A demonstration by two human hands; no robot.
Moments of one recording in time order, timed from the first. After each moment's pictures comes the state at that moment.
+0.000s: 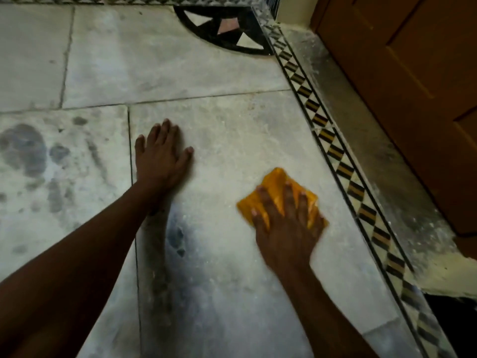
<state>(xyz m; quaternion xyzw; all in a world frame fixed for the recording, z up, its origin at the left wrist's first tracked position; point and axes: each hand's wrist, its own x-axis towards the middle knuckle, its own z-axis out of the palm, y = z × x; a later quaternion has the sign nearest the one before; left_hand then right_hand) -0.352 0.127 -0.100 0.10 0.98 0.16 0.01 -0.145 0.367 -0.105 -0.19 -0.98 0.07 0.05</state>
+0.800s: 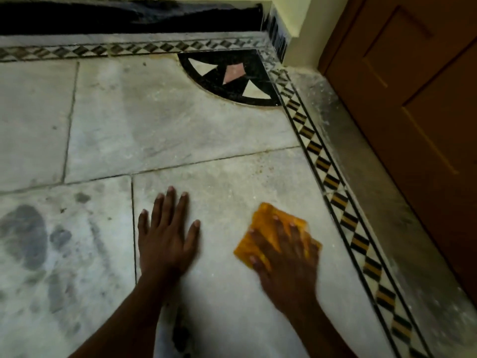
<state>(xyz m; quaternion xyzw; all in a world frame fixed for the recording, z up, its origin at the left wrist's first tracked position) -0.354 0.134 -0.096 0.06 0.99 0.16 0.01 -0.246 0.390 -0.089 -0.07 -0.99 0.07 -0.02</state>
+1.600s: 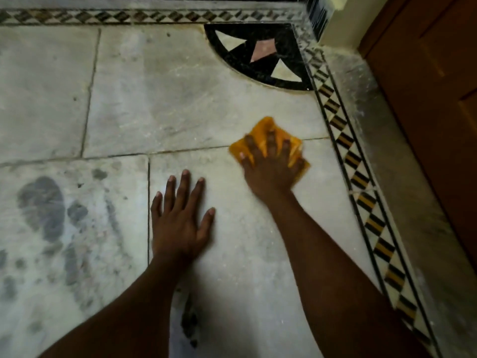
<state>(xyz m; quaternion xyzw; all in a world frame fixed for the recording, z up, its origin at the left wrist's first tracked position) -0.357 0.132 -0.097 0.06 0.99 0.15 0.03 -0.463 0.353 -0.083 -0.12 -0.98 0.11 -0.09</state>
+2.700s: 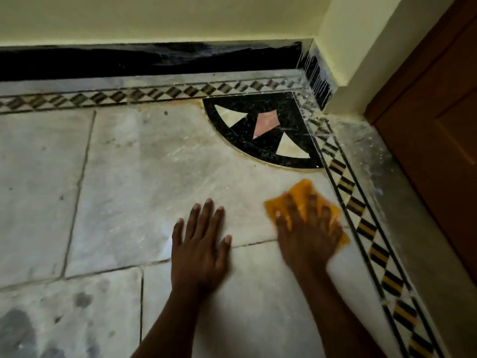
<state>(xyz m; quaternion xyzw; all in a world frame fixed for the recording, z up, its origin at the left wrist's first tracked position) -0.541 0.166 -0.101 0.09 0.98 0.16 0.01 -0.547 0.404 -0.092 -0.23 -0.97 0.09 0.00</state>
